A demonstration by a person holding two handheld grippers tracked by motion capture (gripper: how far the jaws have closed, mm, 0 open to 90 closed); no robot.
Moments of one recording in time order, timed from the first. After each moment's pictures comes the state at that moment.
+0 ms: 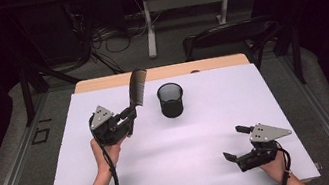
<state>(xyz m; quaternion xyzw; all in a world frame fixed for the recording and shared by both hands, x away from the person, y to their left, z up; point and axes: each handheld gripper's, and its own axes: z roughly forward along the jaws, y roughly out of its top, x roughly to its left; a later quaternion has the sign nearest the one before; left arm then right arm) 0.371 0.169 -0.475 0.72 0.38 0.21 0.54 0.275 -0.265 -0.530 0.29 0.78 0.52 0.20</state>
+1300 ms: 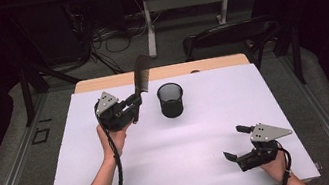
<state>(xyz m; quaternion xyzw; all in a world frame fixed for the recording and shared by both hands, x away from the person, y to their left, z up) 0.399 0.149 -0.459 0.71 0.37 0.21 0.56 0.275 -0.266 -0.530 0.29 0.78 0.52 0.20</state>
